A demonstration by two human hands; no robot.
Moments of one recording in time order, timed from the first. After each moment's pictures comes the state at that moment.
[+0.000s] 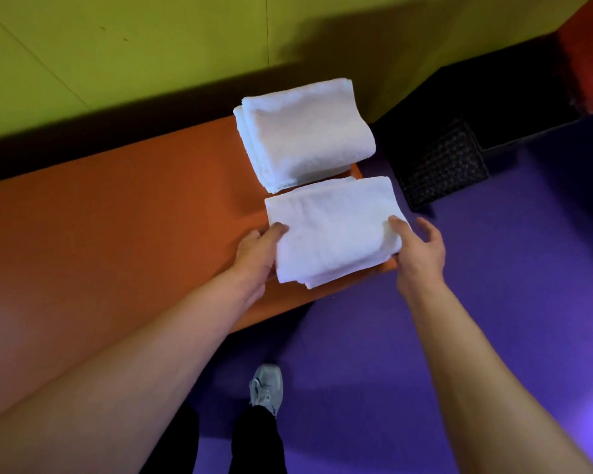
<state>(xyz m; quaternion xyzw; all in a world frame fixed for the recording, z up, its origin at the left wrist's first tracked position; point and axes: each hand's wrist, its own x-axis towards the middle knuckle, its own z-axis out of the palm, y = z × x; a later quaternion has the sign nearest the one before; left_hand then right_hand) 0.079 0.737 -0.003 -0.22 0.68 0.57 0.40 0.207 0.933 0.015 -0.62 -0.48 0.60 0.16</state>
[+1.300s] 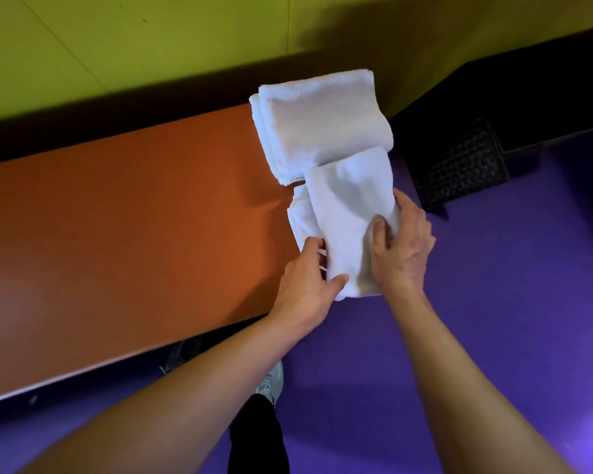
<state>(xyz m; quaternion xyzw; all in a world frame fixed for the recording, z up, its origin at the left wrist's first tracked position) 0.151 0.745 0.032 0.10 0.82 0.44 0.35 0.193 0.899 0.013 -0.41 -0.85 0.30 0.14</state>
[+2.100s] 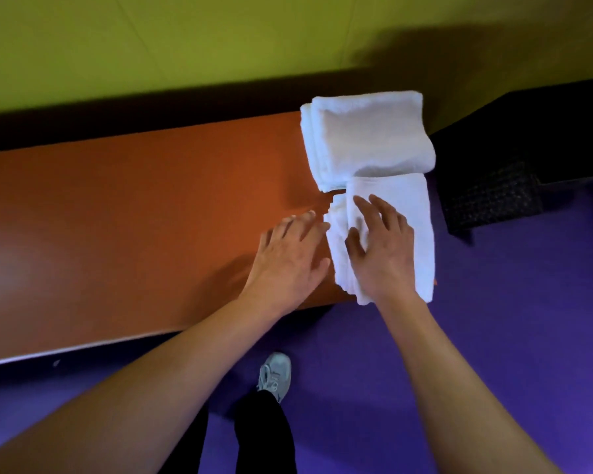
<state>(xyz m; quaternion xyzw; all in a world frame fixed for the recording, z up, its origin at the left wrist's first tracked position) 0.100 0.678 0.060 0.31 0.93 0.15 0.16 0.153 0.846 0.028 -0.20 -0.95 0.21 0.06</state>
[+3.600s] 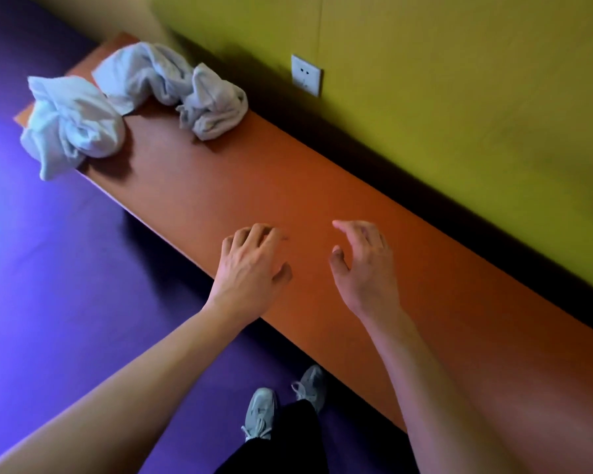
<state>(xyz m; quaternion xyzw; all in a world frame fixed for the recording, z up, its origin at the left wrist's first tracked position) 0.006 -0.052 0.141 -0.14 0.97 0.19 0.00 -0.085 0.127 0.117 0.21 -0.93 0.29 -0.06</state>
